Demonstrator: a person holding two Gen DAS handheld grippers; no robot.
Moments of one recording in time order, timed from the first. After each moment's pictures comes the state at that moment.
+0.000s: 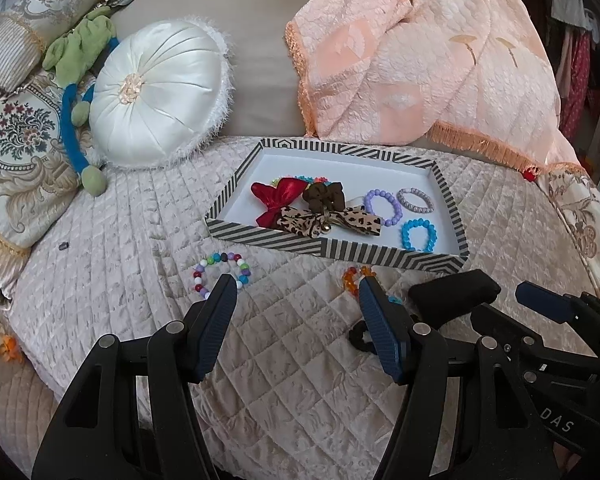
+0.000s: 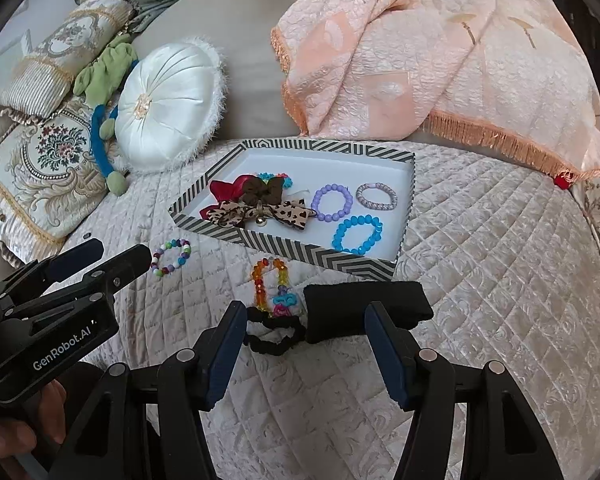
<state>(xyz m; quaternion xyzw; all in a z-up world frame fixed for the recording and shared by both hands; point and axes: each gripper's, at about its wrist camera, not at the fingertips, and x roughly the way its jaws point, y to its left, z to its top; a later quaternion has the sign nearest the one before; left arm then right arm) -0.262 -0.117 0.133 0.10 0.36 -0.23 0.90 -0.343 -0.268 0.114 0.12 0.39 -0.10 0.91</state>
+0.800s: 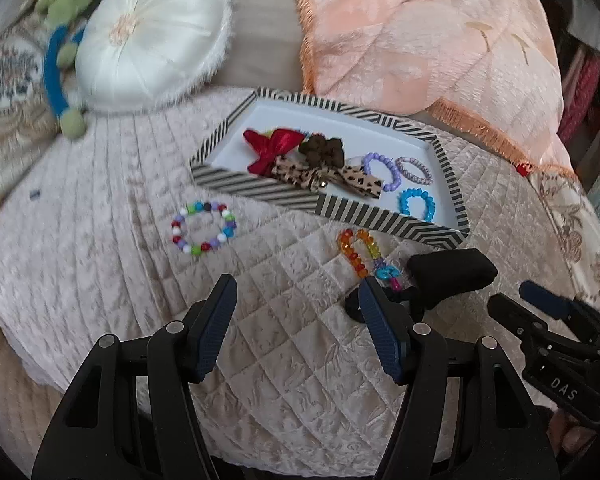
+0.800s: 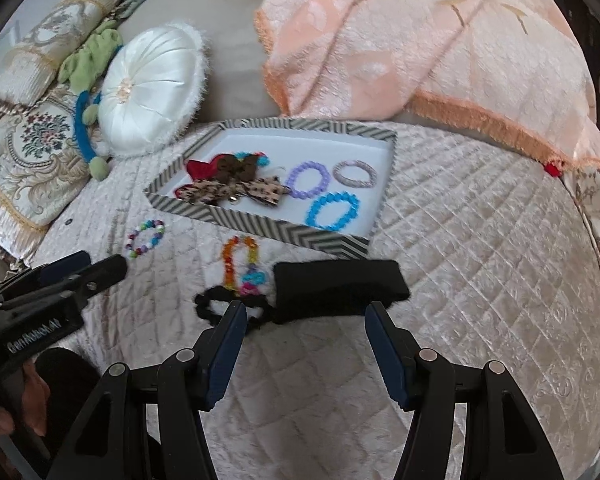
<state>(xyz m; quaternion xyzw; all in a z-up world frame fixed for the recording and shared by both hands) -0.242 -0.105 0.101 0.05 0.45 -0.25 0.86 -0.348 -0.289 0.094 0.12 0.42 -0.11 0.89</state>
